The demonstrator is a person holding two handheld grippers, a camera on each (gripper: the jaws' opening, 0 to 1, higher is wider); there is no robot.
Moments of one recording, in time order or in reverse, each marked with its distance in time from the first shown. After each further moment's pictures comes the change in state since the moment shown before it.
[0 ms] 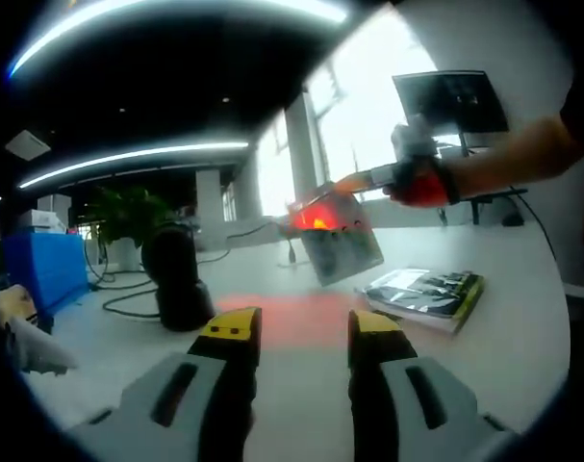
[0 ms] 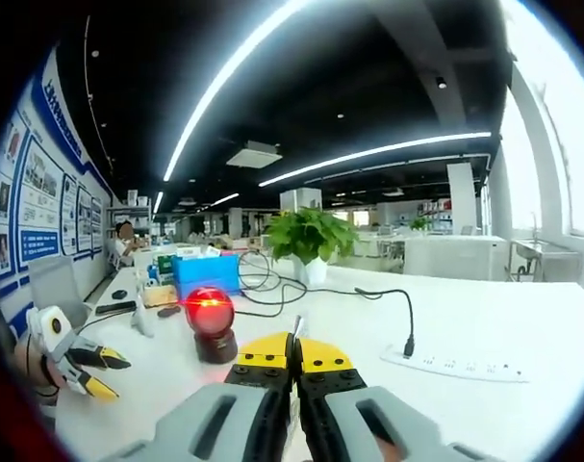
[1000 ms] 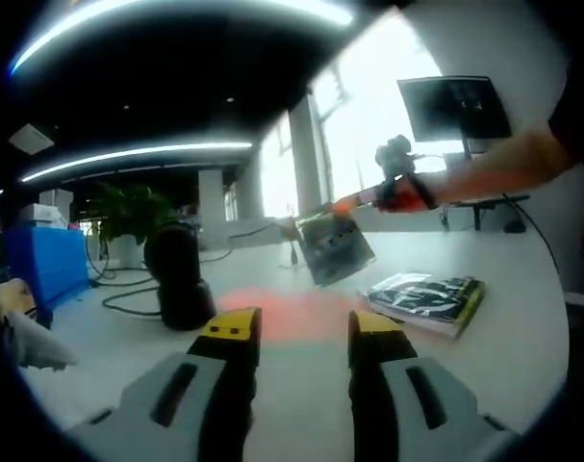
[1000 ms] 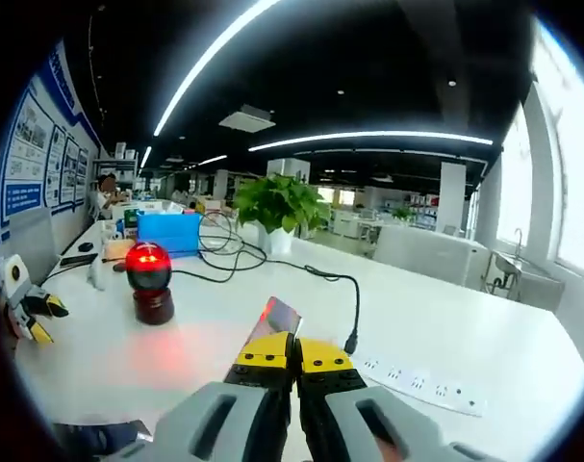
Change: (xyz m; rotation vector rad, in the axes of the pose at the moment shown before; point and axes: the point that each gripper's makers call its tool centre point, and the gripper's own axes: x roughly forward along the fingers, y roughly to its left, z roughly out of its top) left arm 0.000 0.005 0.000 -0.027 -0.008 0.010; right arm 0.029 -0.072 -0.018 -0.168 0.131 -0.067
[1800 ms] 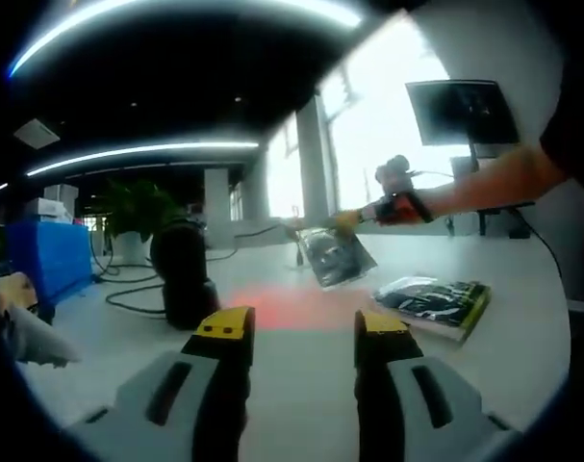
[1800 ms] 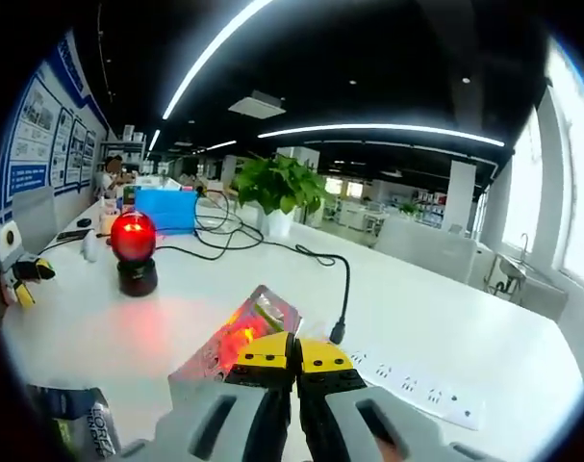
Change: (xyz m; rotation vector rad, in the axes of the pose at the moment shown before) left arm 0.001 0.006 -0.001 -0.020 -0.001 0.022; right arm 0.026 -0.023 -0.032 -0.065 0.058 0.031
